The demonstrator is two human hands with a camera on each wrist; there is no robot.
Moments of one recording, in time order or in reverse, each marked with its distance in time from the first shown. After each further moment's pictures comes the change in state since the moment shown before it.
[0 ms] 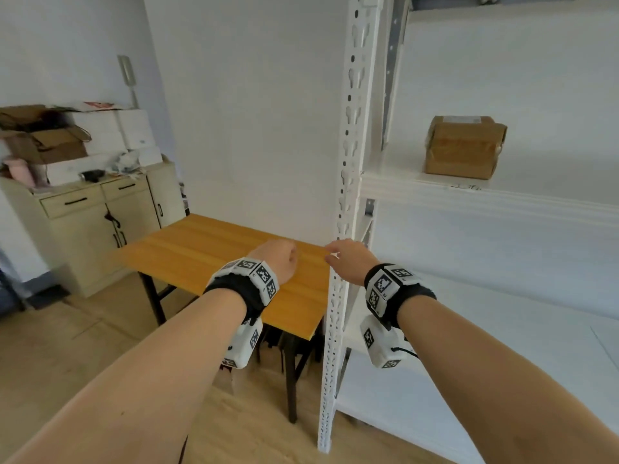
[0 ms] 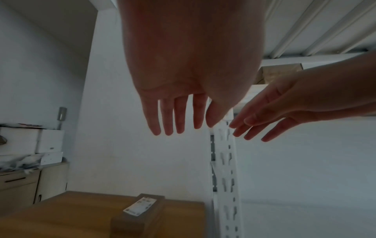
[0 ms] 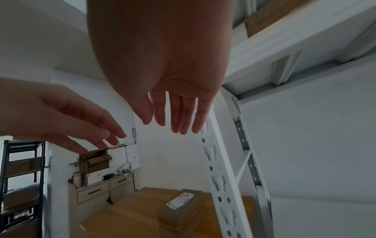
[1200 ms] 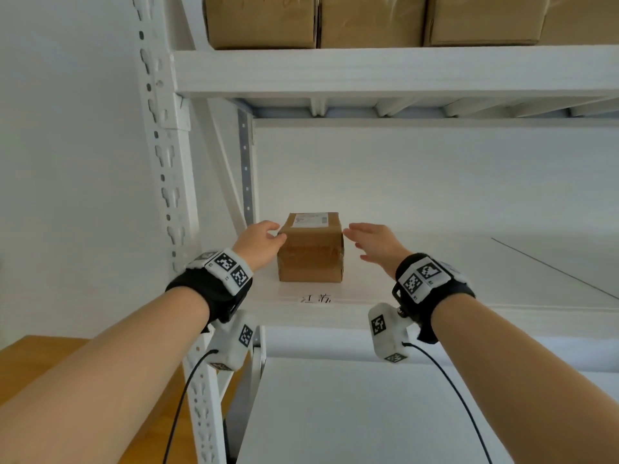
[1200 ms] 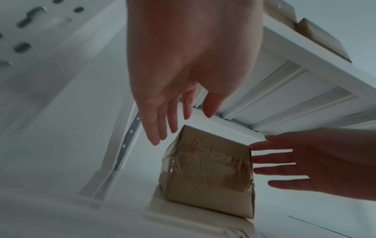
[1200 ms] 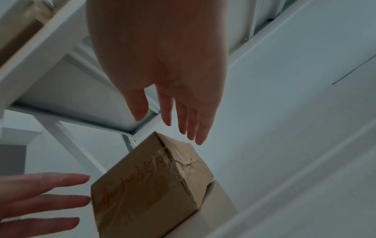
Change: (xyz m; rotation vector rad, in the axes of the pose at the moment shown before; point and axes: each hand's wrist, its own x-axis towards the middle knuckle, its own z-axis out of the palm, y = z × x) left_hand 0.181 0.257 -0.094 -0.569 0.116 0.229; right_hand 0.007 0.178 -0.282 0.673 0.563 0.281
